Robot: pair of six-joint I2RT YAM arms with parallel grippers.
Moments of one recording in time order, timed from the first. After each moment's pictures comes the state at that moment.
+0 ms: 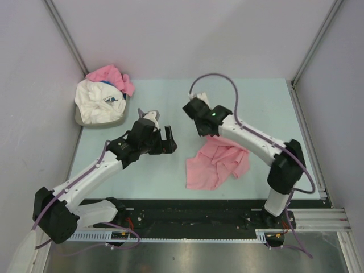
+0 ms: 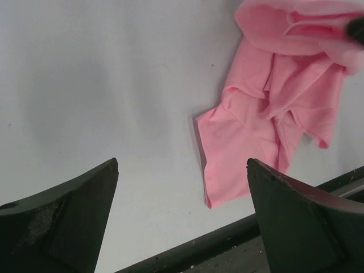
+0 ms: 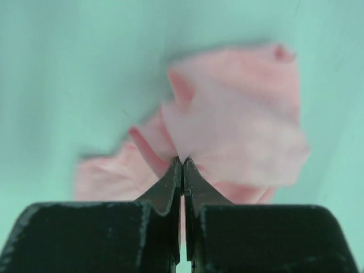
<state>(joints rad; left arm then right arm) -0.62 1.13 0.88 -0.49 -0.05 -0.57 0.81 1.81 1.55 -0.89 0.49 0.37</state>
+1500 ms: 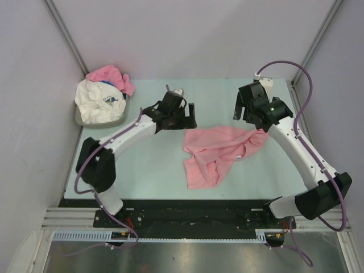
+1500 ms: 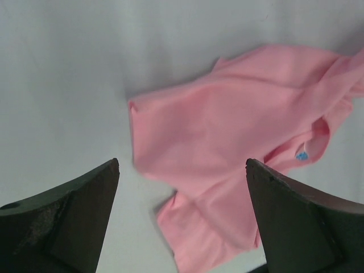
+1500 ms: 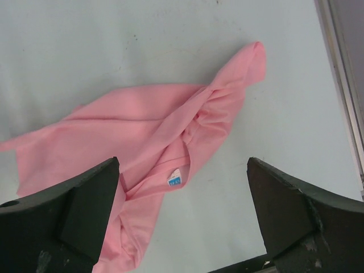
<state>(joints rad) -0.61 1.64 1.32 -0.48 -0.02 -0.56 0.43 1.41 1.52 -0.97 0.56 0.49</state>
